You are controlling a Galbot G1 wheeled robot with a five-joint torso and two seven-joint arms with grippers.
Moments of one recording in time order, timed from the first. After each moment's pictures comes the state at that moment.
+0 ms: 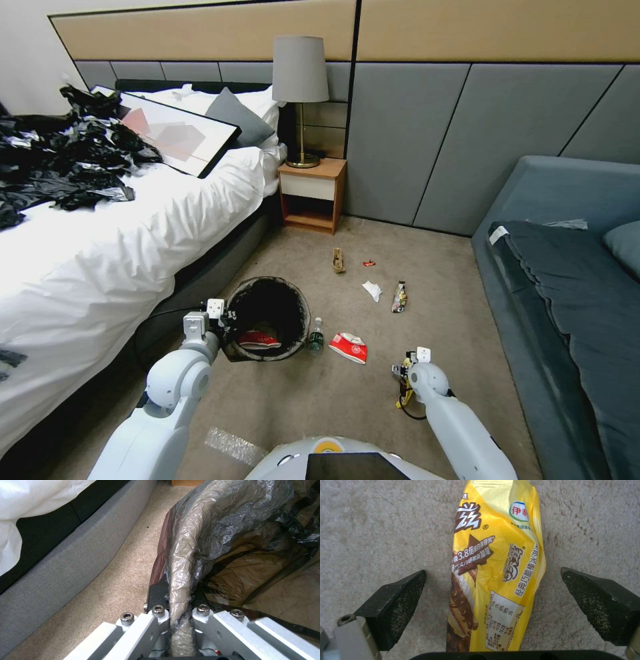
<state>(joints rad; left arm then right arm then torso) 1.38 -1.14 -0.57 -2.19 -0.50 0.74 -0.28 -1.22 1.25 0.37 1.38 0.71 -0.68 0.50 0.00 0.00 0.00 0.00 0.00</state>
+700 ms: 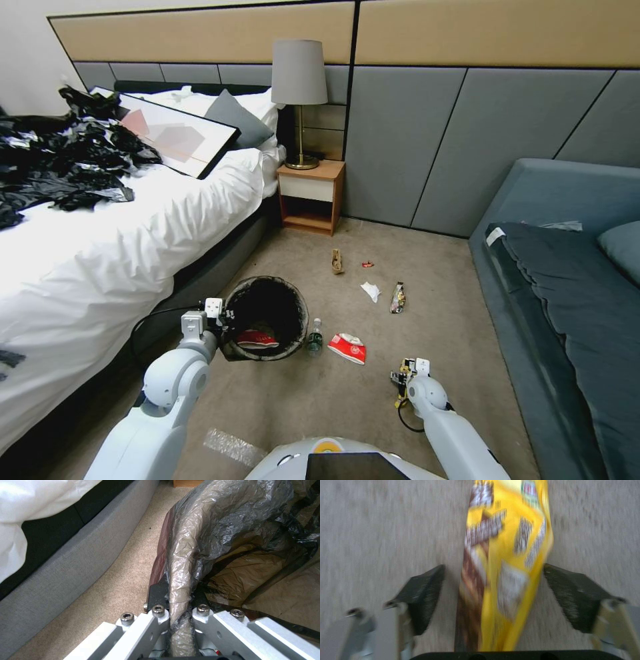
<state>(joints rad) 1.38 -1.14 -0.57 -2.18 -0.49 0.74 -0.27 -1.29 1.24 0.37 1.46 0.68 -0.68 0.49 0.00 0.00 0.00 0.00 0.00</state>
